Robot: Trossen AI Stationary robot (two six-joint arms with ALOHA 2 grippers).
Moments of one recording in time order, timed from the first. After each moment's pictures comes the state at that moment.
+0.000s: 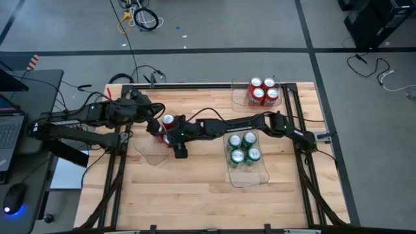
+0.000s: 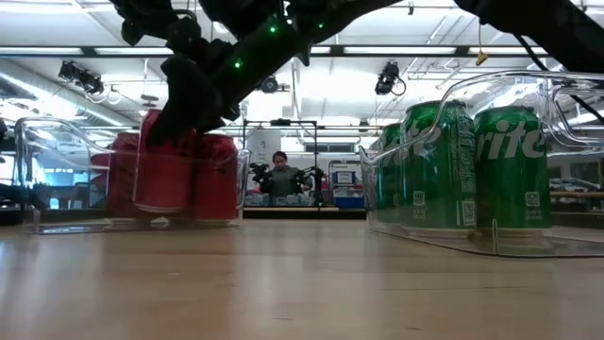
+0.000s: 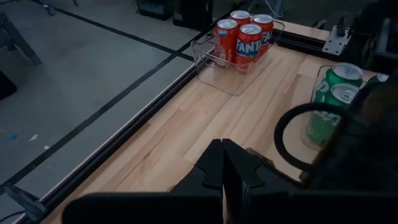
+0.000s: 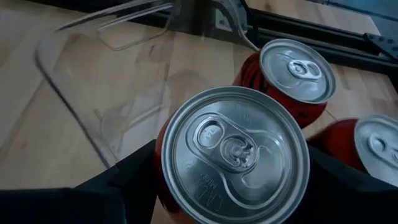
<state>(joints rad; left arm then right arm) 0.05 0.81 0.96 -0.68 -0.50 -0.26 -0.02 2.36 2.02 -0.32 0.07 -0.17</state>
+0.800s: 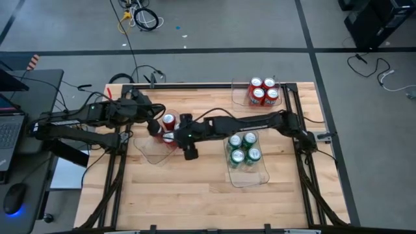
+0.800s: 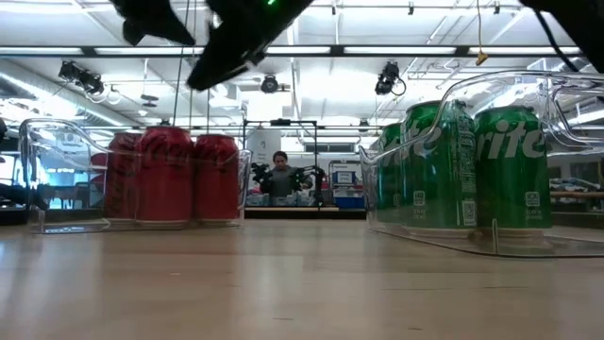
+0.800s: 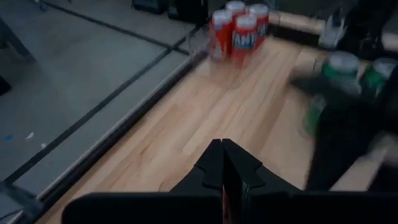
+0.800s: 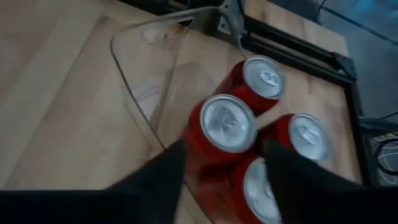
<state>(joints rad) 0.05 0.81 0.96 -0.69 -0.48 -0.26 0.05 2.17 2.01 -0.56 0.15 -0.28</state>
